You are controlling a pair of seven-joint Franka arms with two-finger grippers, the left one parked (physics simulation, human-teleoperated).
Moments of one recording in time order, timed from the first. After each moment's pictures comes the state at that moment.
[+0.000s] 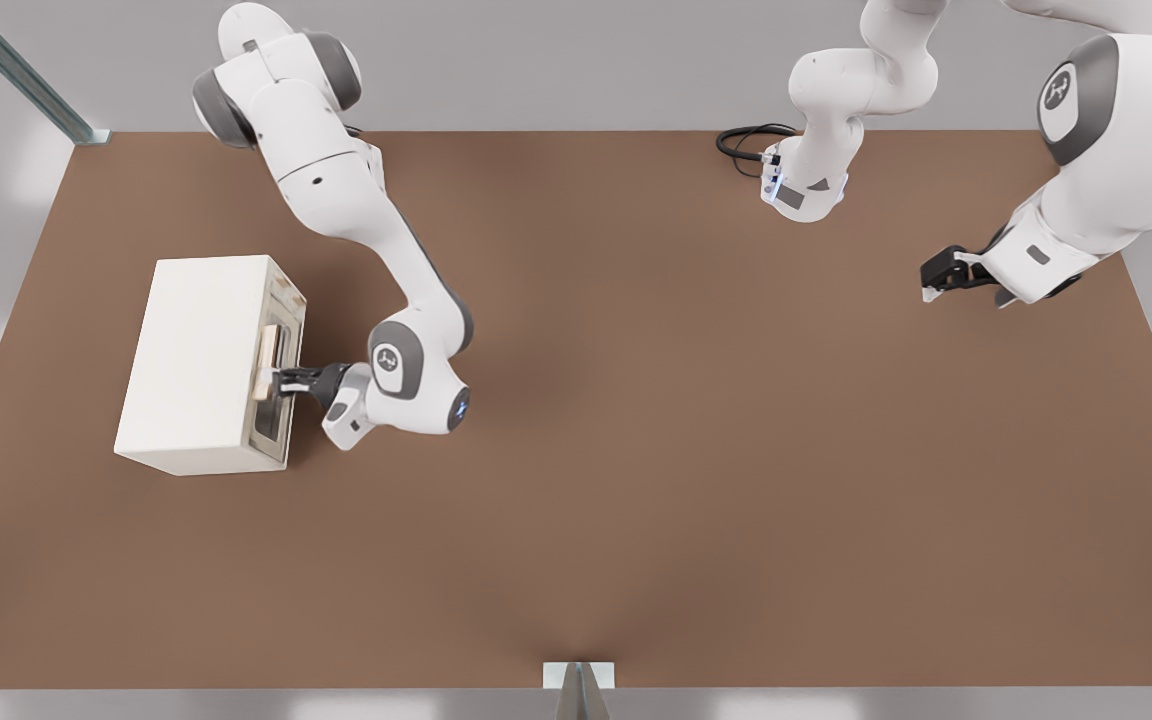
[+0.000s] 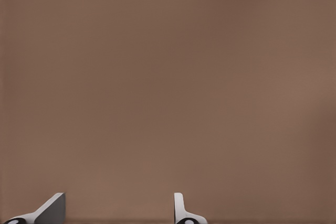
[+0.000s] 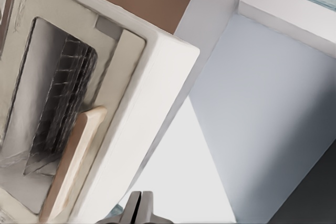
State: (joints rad) arm 0.50 0.65 -0.01 -1.54 -0.92 1.12 0.31
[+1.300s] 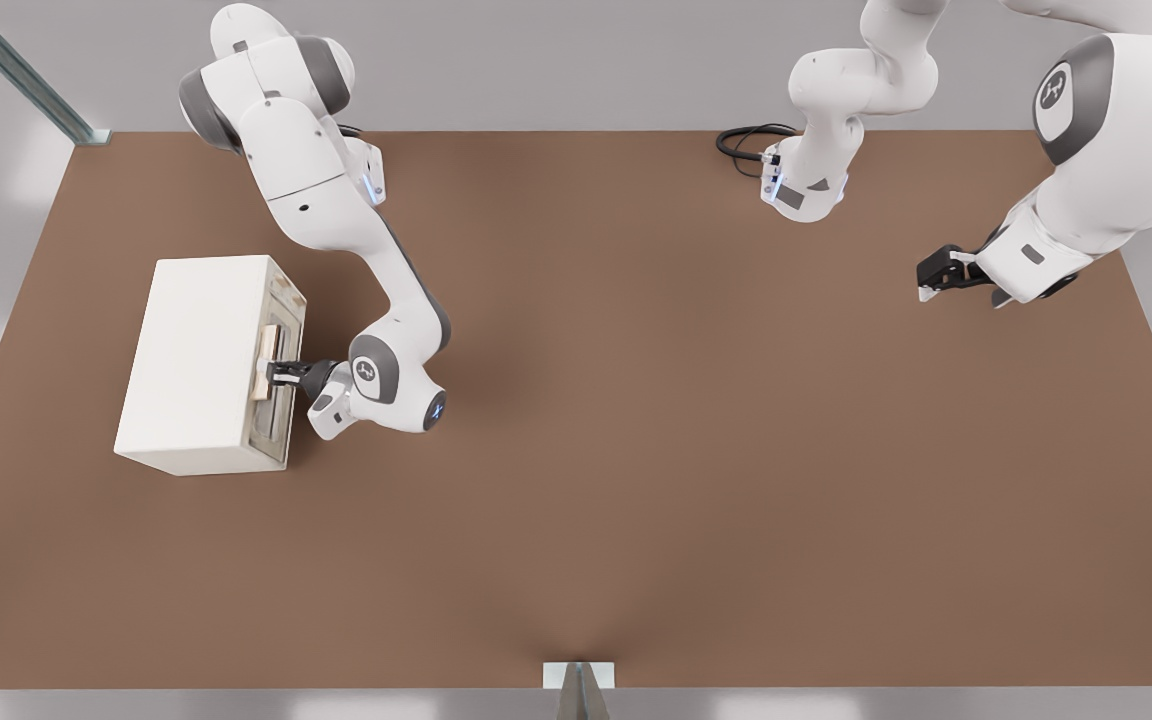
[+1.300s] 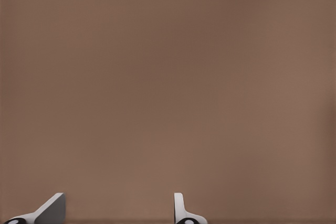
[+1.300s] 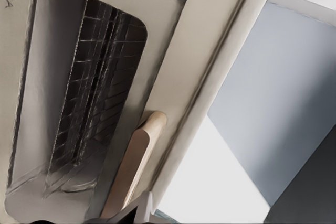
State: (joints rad) arm 0.44 0.64 0.00 -1.73 -0.87 1.22 0.52
